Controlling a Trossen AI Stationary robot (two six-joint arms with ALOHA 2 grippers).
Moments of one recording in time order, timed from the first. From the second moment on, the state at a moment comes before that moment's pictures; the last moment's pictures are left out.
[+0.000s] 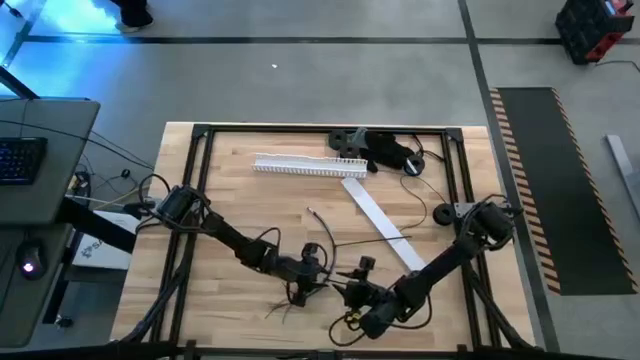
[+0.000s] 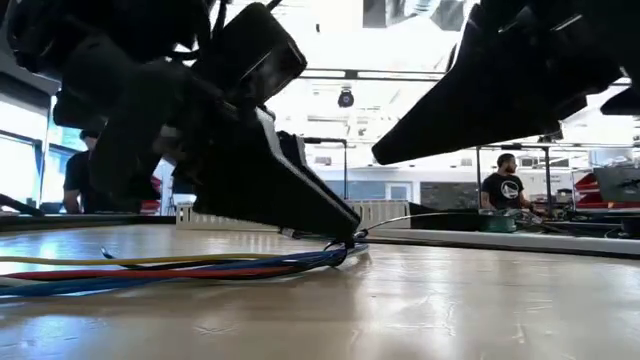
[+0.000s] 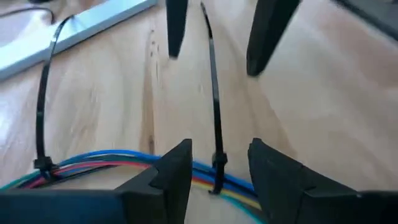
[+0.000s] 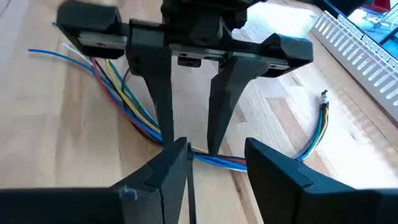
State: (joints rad) left arm -0.44 2.04 0.86 0.65 -0.27 -0.02; right arm 0.70 2.01 1.17 -0.09 0.90 0.50
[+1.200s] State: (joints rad) left arm -0.45 2.10 0.96 0.54 -0.32 0.00; right arm 0.66 2.14 1.13 0.03 0.75 0.57
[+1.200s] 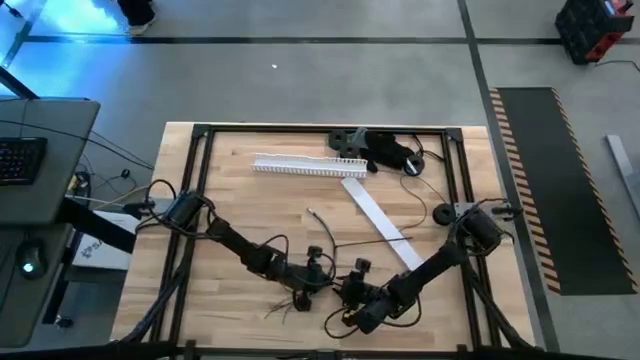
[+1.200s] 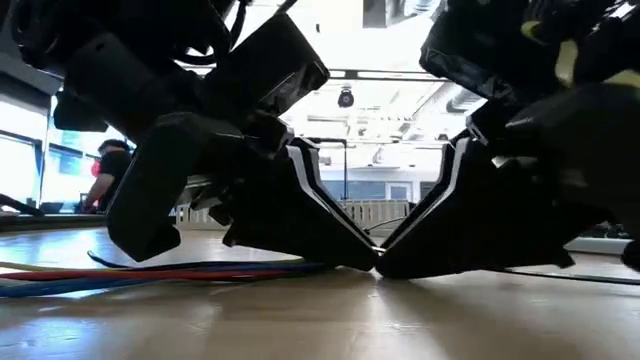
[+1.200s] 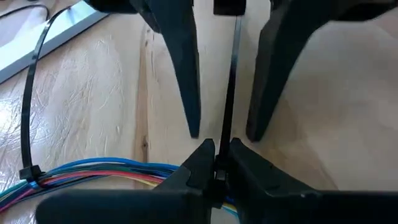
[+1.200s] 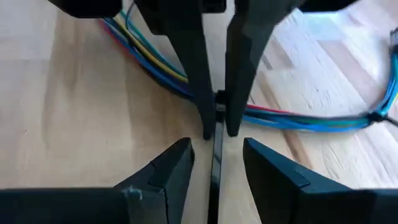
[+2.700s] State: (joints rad) left arm -0.50 2.04 0.91 0.50 -0.35 -0.04; right arm 0.73 2.15 1.14 -0.05 0.70 0.87
